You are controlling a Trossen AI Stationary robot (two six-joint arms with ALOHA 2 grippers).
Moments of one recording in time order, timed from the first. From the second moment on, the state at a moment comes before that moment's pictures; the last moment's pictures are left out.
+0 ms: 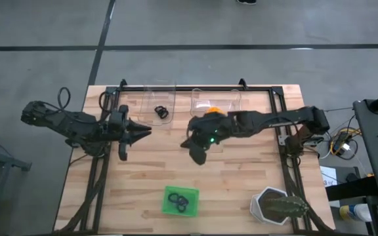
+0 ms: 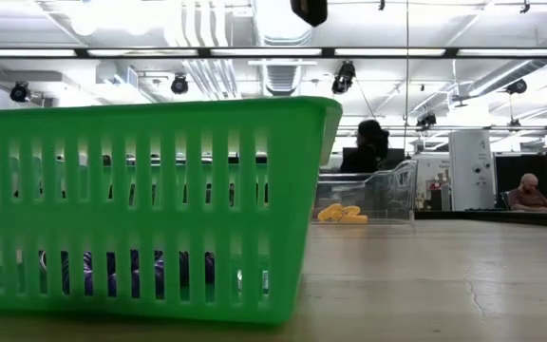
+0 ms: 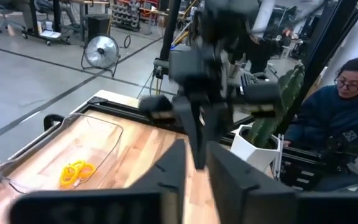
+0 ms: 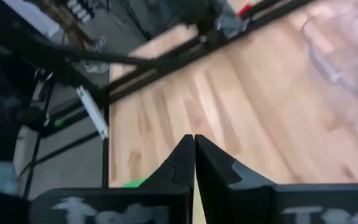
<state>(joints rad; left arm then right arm) -0.38 0.81 1.04 -0.34 -0.50 -0.30 0.11 1.69 1.61 -0.48 -0.05 0.58</state>
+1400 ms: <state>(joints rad) -0.25 1.06 1.04 -0.14 -0.40 -0.40 0.09 1.66 1.61 -0.28 0.06 0.38</state>
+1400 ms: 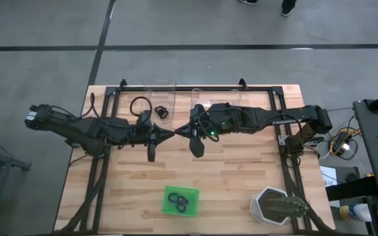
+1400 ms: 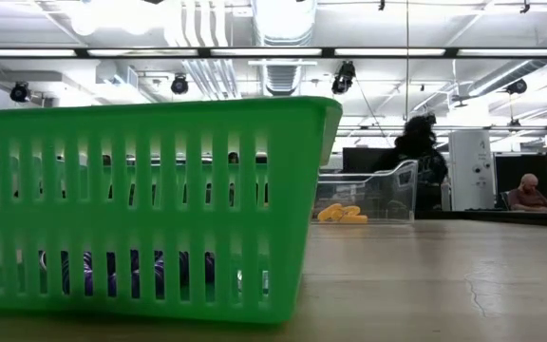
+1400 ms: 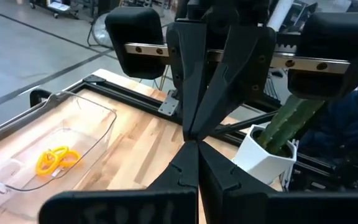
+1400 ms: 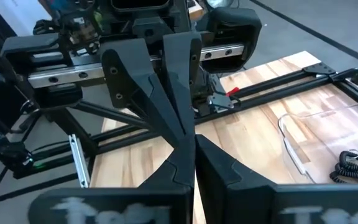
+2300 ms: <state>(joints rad) -0.23 0.48 0.93 -0.47 -0.49 -0.26 0.09 1.27 1.53 -0.88 0.35 0.24</state>
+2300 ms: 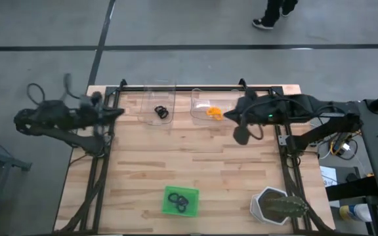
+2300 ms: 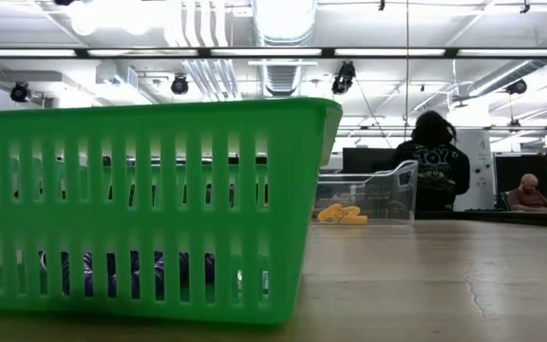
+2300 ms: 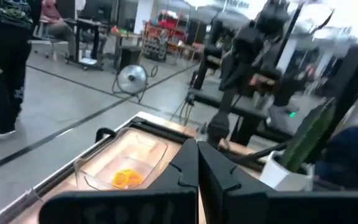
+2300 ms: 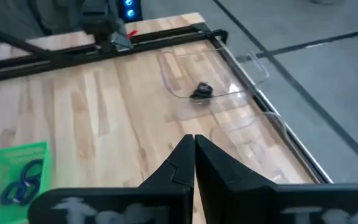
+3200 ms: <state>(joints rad) -0.23 0.16 0.53 -0.38 -0.54 -0.27 0.10 0.55 0.62 -0.35 0.29 0.25</state>
